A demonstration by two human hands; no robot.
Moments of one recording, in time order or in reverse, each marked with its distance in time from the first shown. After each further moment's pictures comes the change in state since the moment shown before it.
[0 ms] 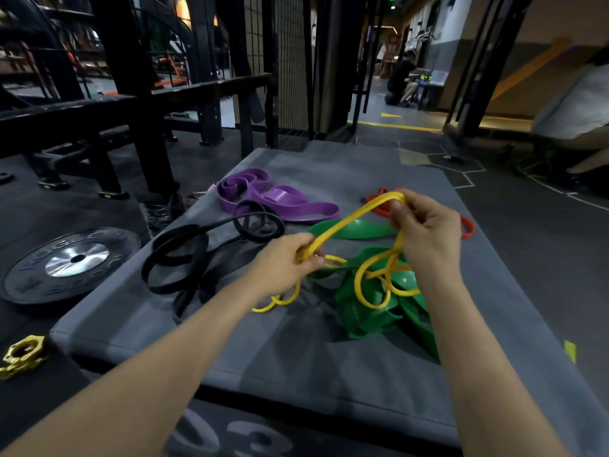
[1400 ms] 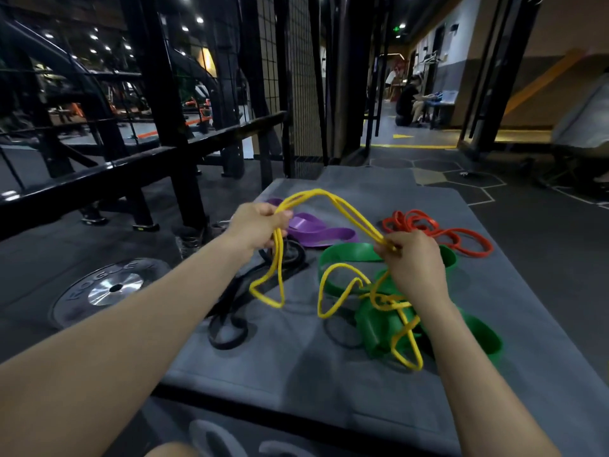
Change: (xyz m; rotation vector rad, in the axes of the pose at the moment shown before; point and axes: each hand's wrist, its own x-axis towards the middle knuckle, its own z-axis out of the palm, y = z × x) left_hand 0.020 0.031 -0.100 -0.459 0.237 -0.403; right_hand -0.007 0.002 0.014 -0.667 -0.129 -0.106
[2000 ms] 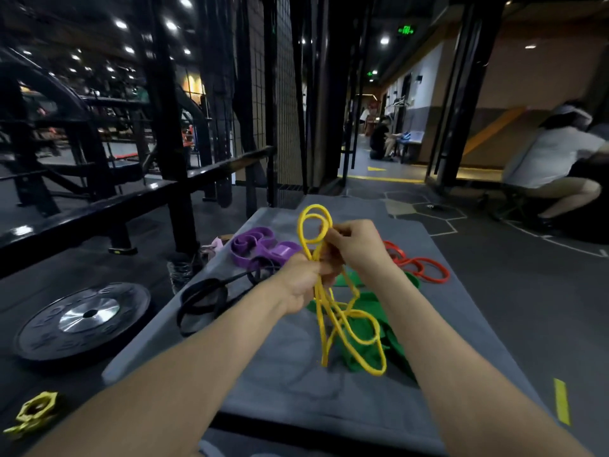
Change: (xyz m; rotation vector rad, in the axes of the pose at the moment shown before) left_hand -0.070 0.028 0.059 -0.446 -0.363 -0.011; right_hand 0.025 -0.096 -0.037 0.522 -0.253 0.120
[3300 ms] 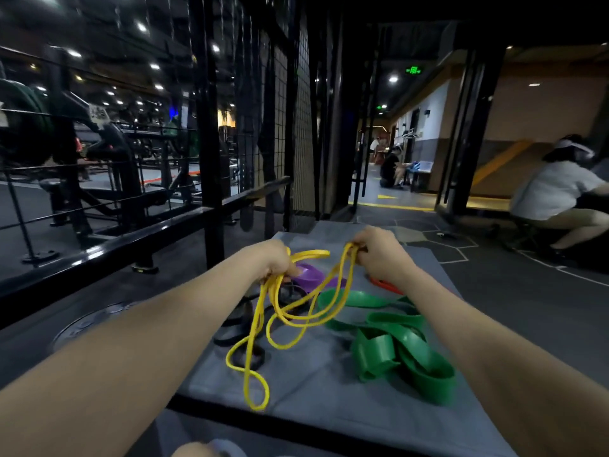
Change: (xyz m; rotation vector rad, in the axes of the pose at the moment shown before) left_hand -0.040 0.096 -0.064 1.058 0.131 -0.271; right_hand -0.032 -0.059 -0.033 -0.668 -0.071 -0.288
